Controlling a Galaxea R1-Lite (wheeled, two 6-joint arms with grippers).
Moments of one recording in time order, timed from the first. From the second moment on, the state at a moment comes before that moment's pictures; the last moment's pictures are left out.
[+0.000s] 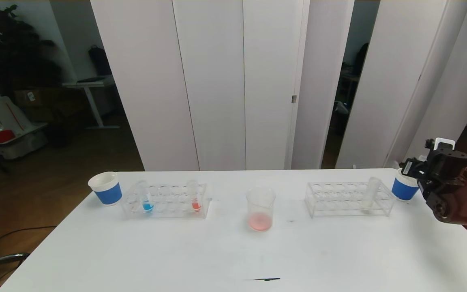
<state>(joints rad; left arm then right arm) 0.00 0.00 0.00 -0.01 -0.01 0.00 -0.23 2.40 -1.18 -1.12 -0.30 0.06</state>
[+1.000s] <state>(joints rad) 0.00 0.00 0.00 -0.01 -0.01 0.00 -0.23 2.26 -1.09 -1.09 -0.26 0.06</state>
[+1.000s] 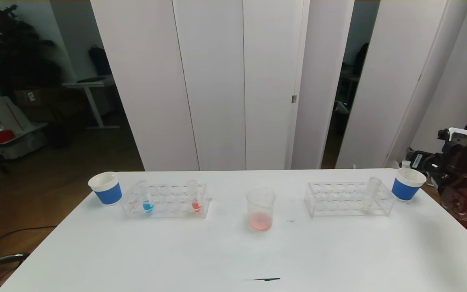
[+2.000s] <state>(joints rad) 0.00 0.00 0.00 -0.01 -0.01 0.00 -0.24 1.24 -0.60 -0.64 0.04 0.07</state>
